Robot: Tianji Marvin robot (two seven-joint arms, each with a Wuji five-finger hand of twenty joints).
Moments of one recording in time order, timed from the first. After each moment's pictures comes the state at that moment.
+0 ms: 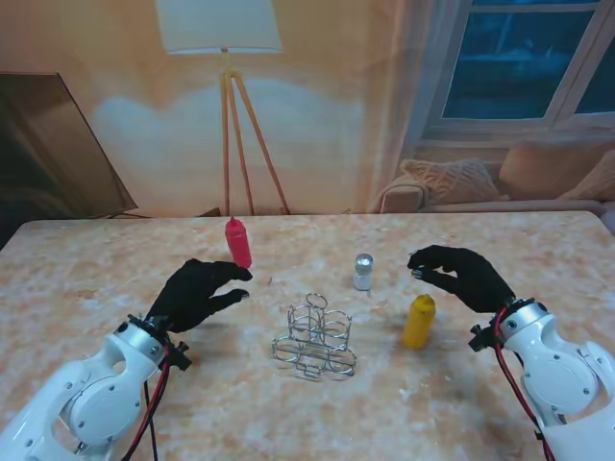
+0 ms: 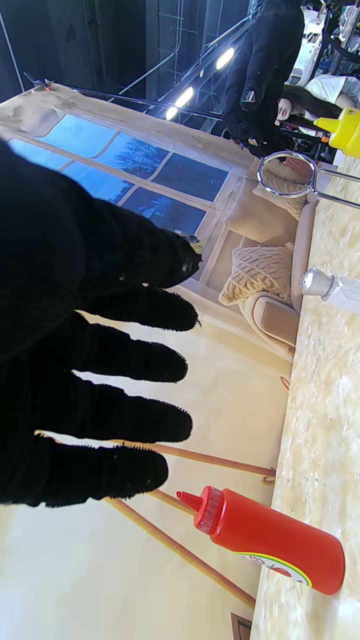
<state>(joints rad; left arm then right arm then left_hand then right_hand) 1.76 -1.09 -1.41 -1.83 0.78 -0.30 0.07 -1.67 -1.08 1.54 -1.67 -0.50 -0.40 0.07 1.16 -0.09 -0.03 -0.09 0.72 0.24 0.26 0.53 0.70 0.29 0.31 0.39 0.59 0.34 0.37 0.57 0.22 0.35 0.85 0.59 0.91 -0.06 -0.01 -0.10 0.57 -0.14 0.71 0.47 0.78 0.06 0.38 0.38 0.77 0.08 0.30 0.33 0.32 0.26 0.97 0.26</state>
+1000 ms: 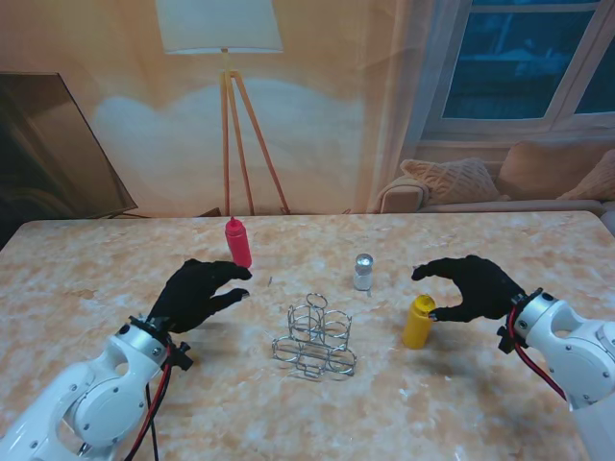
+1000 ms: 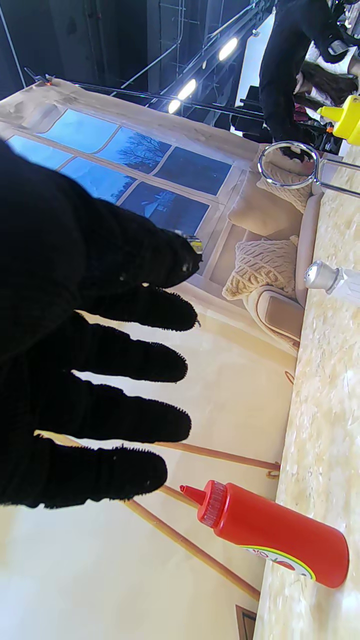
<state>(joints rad) 1.76 -1.09 -1.40 -1.83 0.79 -0.28 0.10 -1.60 -1.02 1.58 -1.61 -0.80 -0.55 0.22 1.16 -0.09 -0.03 -0.09 0.72 0.24 0.26 0.53 0.70 0.29 0.31 0.39 0.58 0.34 0.37 0.57 0.21 0.36 0.85 0.59 0.30 -0.63 0.92 -0.12 0.44 -0.08 0.37 0.53 0.61 0.06 0.25 0.35 0.65 0.06 0.17 0.28 0.30 0.19 0.86 0.20</state>
